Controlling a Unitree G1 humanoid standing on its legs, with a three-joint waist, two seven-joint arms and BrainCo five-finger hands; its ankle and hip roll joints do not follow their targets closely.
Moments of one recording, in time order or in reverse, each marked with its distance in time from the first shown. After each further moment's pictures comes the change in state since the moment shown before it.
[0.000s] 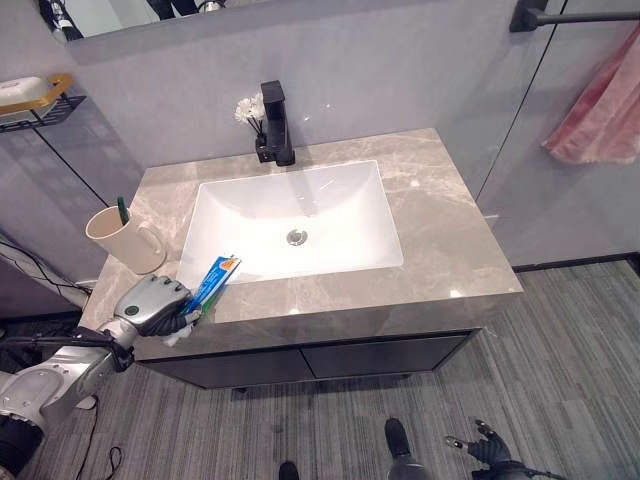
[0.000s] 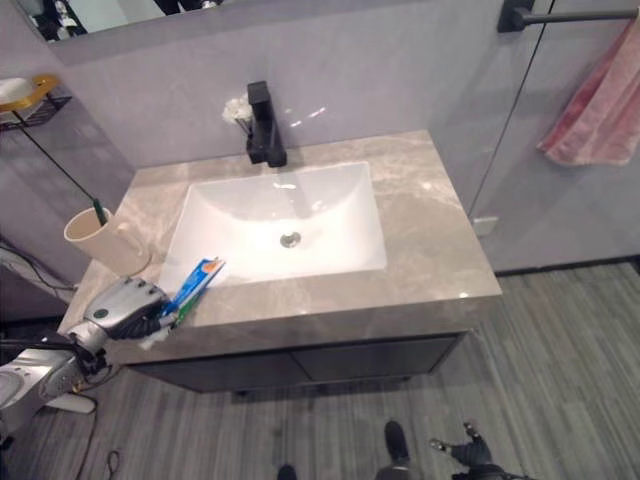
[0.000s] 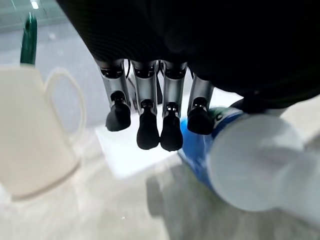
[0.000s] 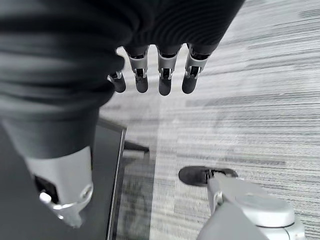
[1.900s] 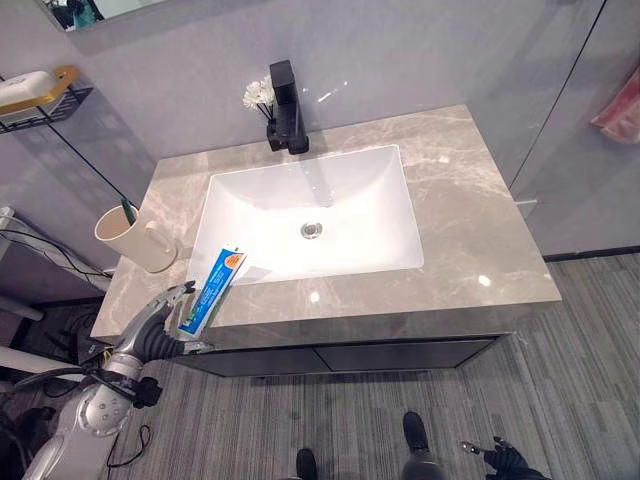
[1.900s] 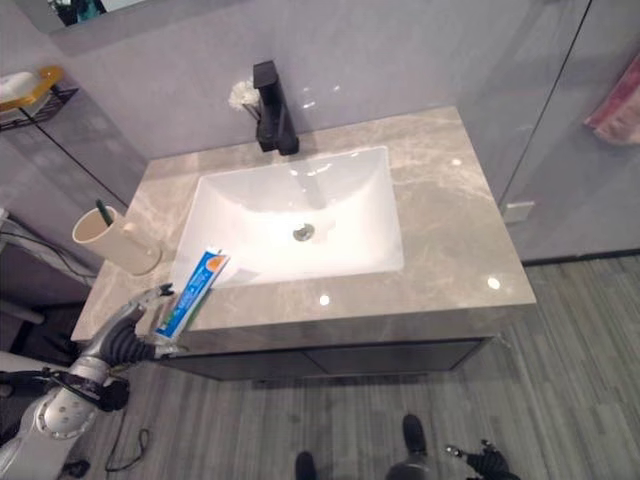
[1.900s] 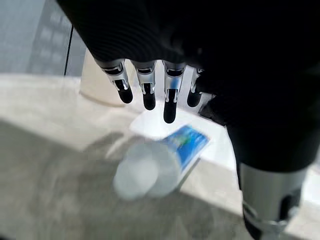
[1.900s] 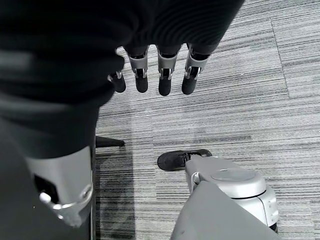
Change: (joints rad) left arm 0.346 -0.401 0.345 -0.302 -0.519 0.205 -0.335; right arm -0.013 -0.019 -0.106 0.008 0.050 0.114 0.067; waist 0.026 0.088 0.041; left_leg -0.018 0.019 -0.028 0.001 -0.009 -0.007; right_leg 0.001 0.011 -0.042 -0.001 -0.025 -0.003
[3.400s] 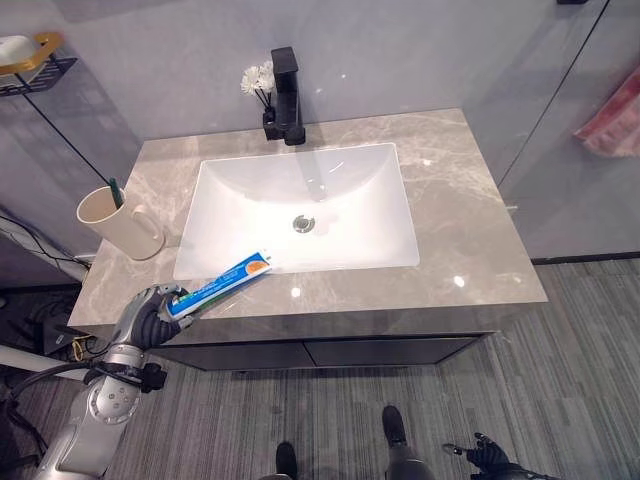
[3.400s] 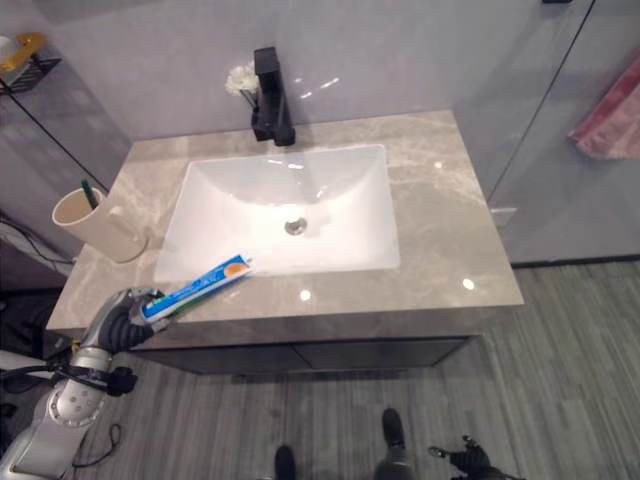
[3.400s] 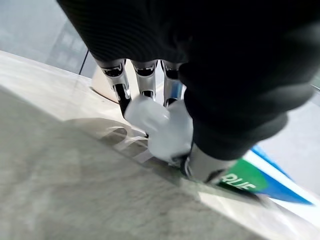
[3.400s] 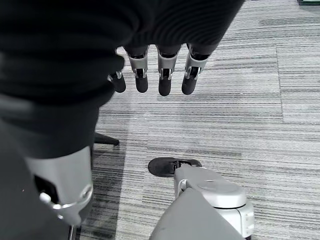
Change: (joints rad) left arm -0.091 -0.028 0.002 0.033 0.029 0.001 0.119; right arm -0.018 0.038 0.108 0.028 -0.047 -0.001 -0.023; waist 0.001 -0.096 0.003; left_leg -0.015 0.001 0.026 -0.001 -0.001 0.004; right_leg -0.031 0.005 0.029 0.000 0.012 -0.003
